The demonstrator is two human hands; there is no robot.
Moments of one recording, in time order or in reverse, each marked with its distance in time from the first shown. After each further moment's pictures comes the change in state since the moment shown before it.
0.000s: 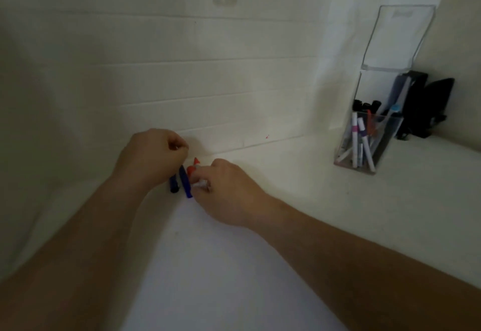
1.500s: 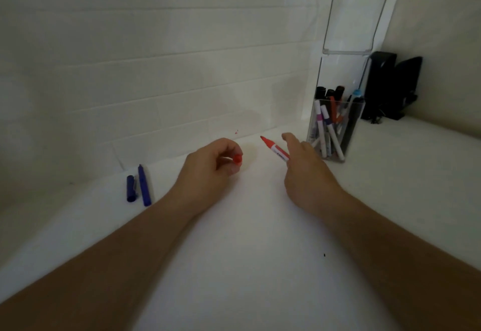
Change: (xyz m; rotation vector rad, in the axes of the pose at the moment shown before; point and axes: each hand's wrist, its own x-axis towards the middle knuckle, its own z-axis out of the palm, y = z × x) left_hand -0.032 0.096 0.104 -0.448 -0.235 0.302; right_hand -0.079 0.131 -0.086 -0.112 0.227 0.540
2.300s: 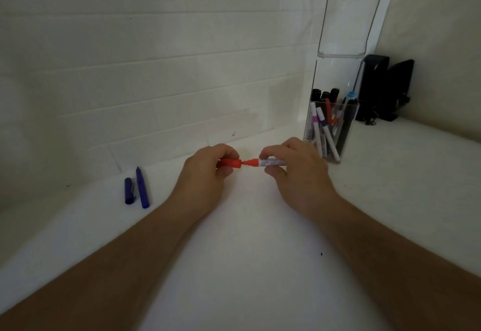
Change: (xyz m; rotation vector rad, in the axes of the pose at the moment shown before) left_hand -0.001 -0.002 0.002 0.199 0.043 0.062; right_hand -0.007 -0.009 0.001 -0.035 0.226 -0.184
